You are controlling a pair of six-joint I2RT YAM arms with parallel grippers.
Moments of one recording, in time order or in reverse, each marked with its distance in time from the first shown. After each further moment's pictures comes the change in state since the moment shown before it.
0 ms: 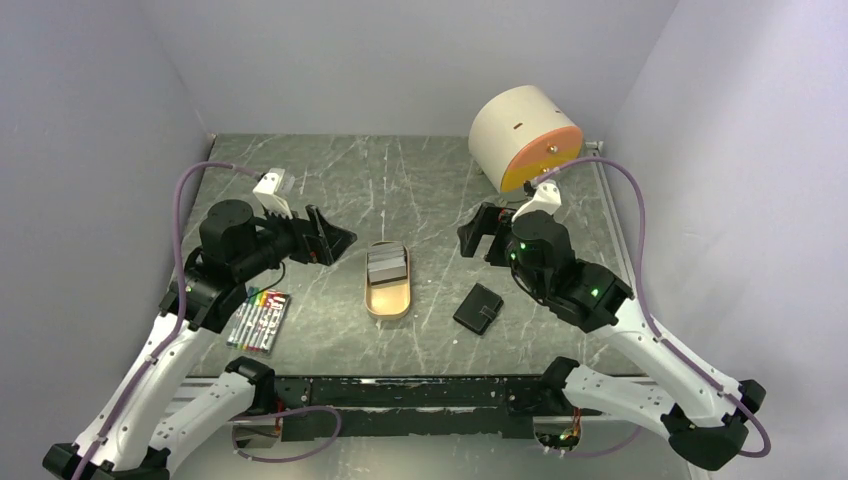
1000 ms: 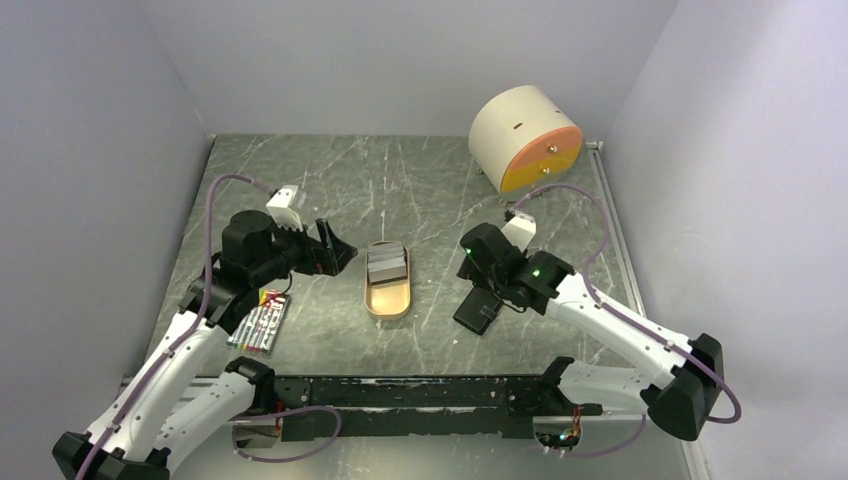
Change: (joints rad) left arm 0.000 0.000 -0.139 0.025 -0.048 0.024; right arm -0.001 0.212 -0.098 -0.188 0.019 0.392
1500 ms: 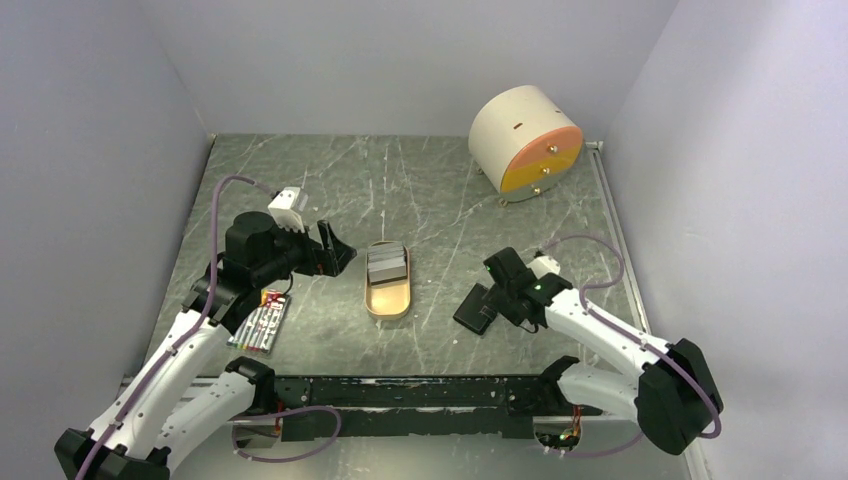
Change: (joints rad) left arm 0.000 0.009 -0.030 0.013 -0.030 0.023; right arm -0.199 0.000 -0.336 0.100 -0.097 0.191
